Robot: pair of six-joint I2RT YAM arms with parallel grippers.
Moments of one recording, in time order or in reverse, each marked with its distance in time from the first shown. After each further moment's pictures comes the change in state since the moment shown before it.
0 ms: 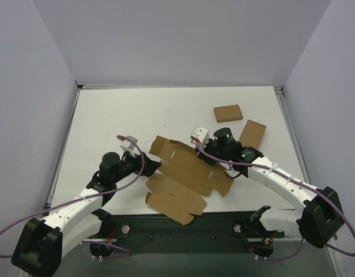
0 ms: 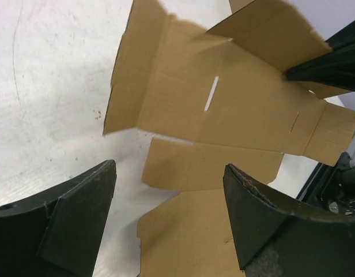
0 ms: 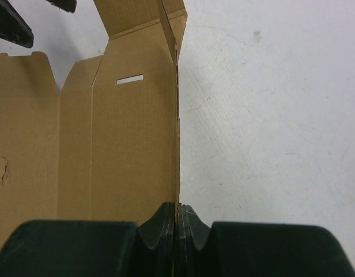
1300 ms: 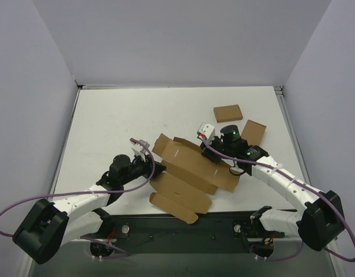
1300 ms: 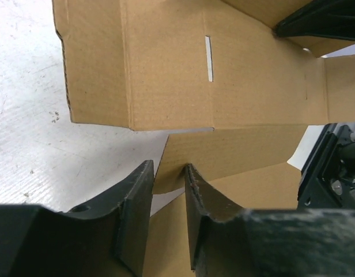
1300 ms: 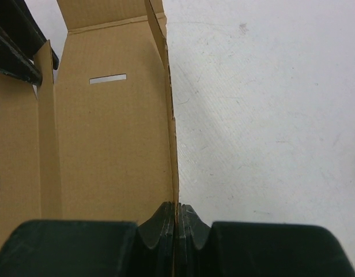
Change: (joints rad) left arm -0.116 0.165 -0.032 0.203 0.006 -0.012; right arm -0.078 -0.032 -0.002 -0.011 -0.074 0.018
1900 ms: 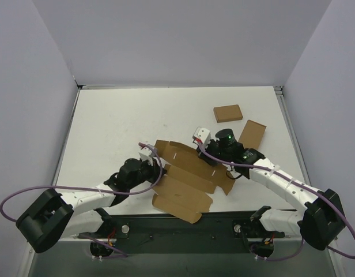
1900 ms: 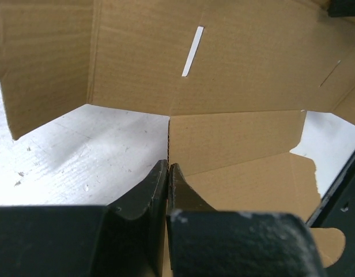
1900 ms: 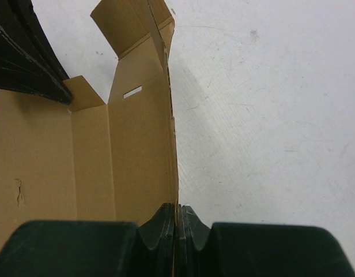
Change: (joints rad) left arm -0.138 0.063 0.004 -0.039 -0.210 0.026; right arm 0.053 0.002 -0.011 0.018 0.039 0.003
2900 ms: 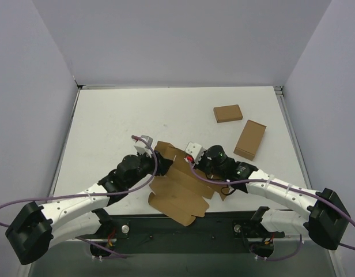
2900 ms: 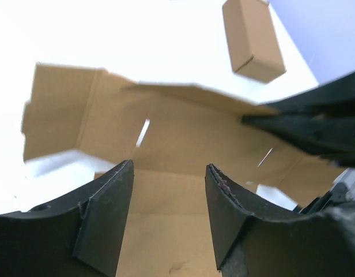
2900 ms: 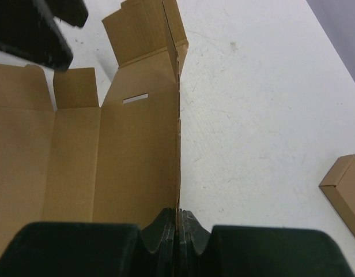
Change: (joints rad) left arm -0.126 -0.125 0.128 -0.171 -0.257 -0.136; right arm 0.226 -0.047 -0.153 0.173 0.350 -0.051
